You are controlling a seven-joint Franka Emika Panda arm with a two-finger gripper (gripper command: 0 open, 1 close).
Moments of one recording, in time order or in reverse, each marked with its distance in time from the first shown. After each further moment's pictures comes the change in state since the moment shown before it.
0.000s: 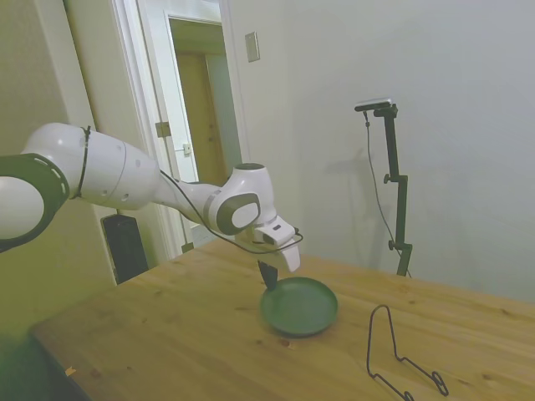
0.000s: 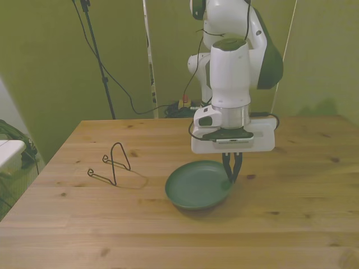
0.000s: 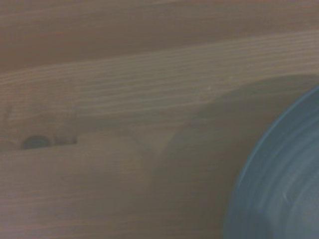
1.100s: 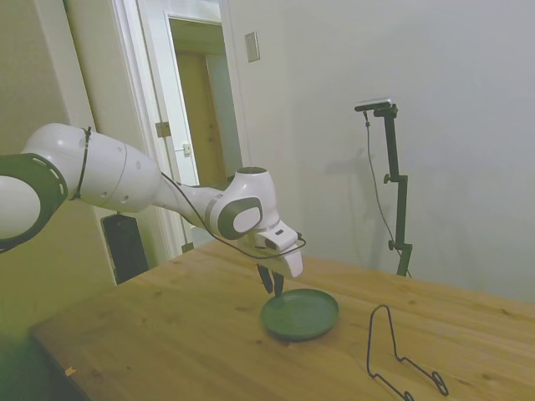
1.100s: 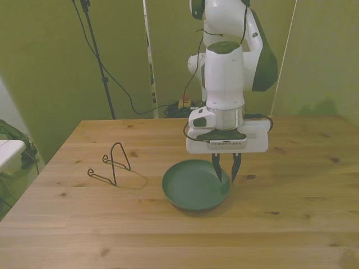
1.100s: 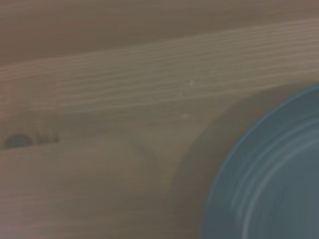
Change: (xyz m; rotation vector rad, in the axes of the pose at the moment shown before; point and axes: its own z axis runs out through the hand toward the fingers) arm 0.008 0.007 -0.013 0.011 0.012 0.018
